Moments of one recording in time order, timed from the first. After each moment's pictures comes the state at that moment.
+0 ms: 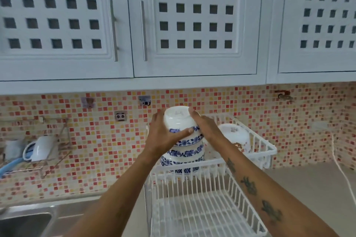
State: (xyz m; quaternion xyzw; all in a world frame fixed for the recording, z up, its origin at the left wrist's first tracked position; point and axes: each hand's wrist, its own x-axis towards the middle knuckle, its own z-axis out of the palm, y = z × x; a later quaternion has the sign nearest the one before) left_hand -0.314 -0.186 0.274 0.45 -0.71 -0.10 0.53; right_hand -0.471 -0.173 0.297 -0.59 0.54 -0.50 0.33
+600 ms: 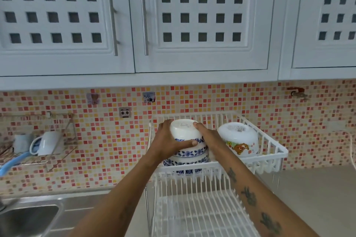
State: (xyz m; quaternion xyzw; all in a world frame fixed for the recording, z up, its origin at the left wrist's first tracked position) left_hand -0.316 -0.219 0.245 0.50 -0.72 -0.17 0.44; right_hand -0.482 -0.224 0.246 -0.51 0.56 -0.49 0.43
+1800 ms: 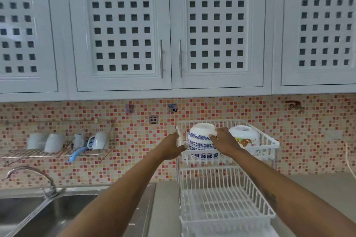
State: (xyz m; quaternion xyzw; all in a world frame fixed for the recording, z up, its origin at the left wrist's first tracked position) left_hand -0.232 -0.061 0.277 0.58 -0.77 -0.11 0.24; right_hand -0.451 -0.101 0.263 -0.70 0.64 -0.31 0.06
